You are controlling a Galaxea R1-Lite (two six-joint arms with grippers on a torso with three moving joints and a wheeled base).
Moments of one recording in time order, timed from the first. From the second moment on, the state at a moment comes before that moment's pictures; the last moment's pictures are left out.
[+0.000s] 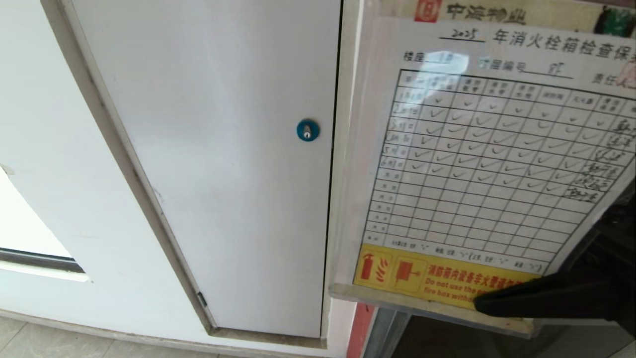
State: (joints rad) left arm 0.01 0.00 0.00 0.00 -0.01 -0.01; right arm 0.50 1.25 -1.10 0.36 0.87 -0.18
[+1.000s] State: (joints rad) left arm 0.01 0.00 0.00 0.00 -0.01 -0.01; right arm 0.67 1.41 -1.27 0.35 0.78 -0.13
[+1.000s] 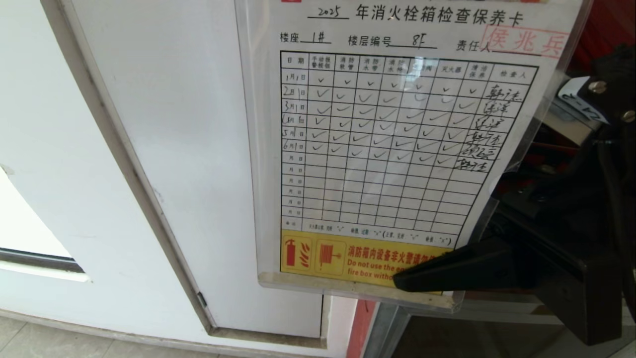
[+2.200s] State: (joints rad) left arm 0.01 0.00 0.00 0.00 -0.01 -0.01; right arm 0.69 1.41 -1.22 0.36 0.76 -0.12
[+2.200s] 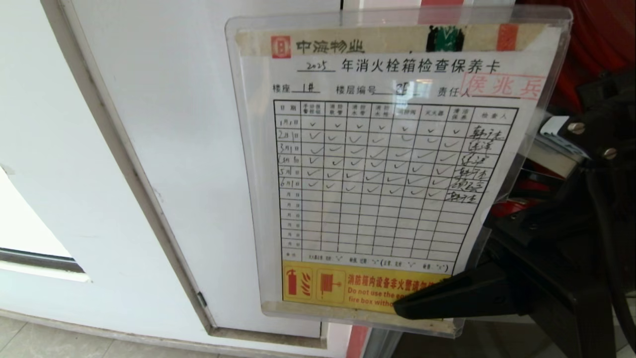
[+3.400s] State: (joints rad) left arm 0.01 0.00 0.00 0.00 -0.01 -0.01; right arm 0.71 1.41 -1.16 0.36 0.77 -0.11
